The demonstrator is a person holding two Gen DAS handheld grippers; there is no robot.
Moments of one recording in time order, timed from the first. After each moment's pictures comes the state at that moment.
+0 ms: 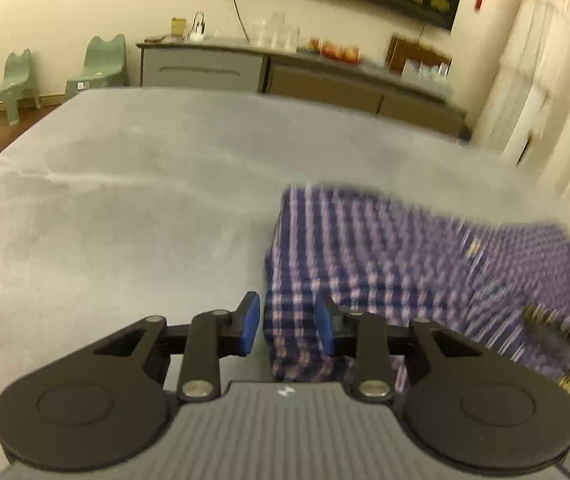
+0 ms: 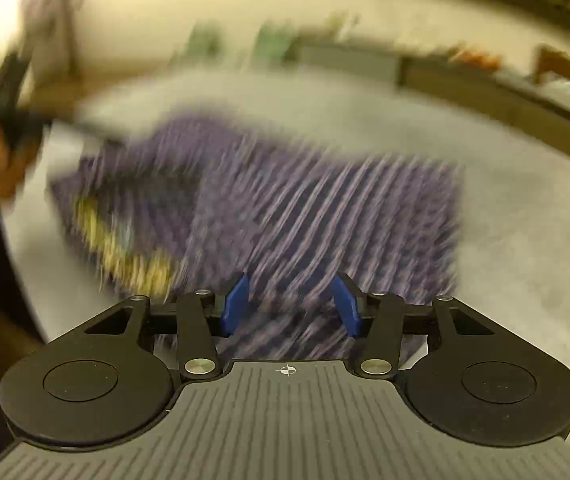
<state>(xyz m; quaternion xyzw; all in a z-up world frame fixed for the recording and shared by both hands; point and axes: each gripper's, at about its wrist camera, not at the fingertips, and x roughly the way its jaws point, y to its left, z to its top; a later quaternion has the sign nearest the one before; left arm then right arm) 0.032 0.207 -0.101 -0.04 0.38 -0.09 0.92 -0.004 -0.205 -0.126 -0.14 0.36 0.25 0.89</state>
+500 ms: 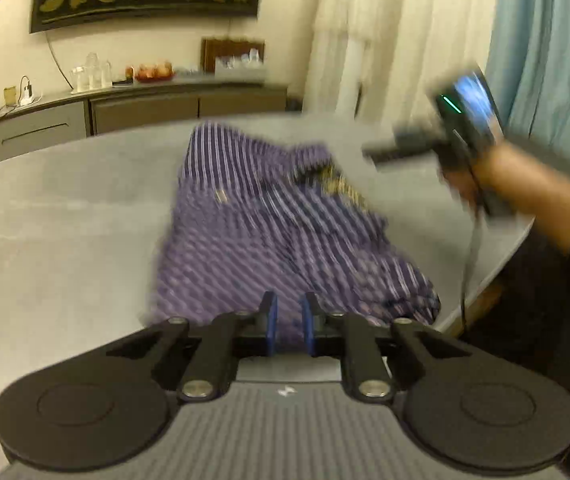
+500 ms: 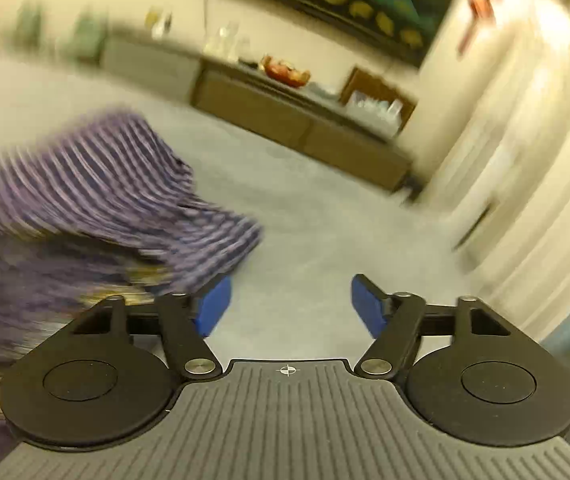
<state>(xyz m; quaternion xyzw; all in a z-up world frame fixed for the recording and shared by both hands) -0.070 0.090 -0.049 0.03 0.31 -0.32 0.90 0.050 -0.299 -0.089 -0.15 0.28 -0.04 0.95</state>
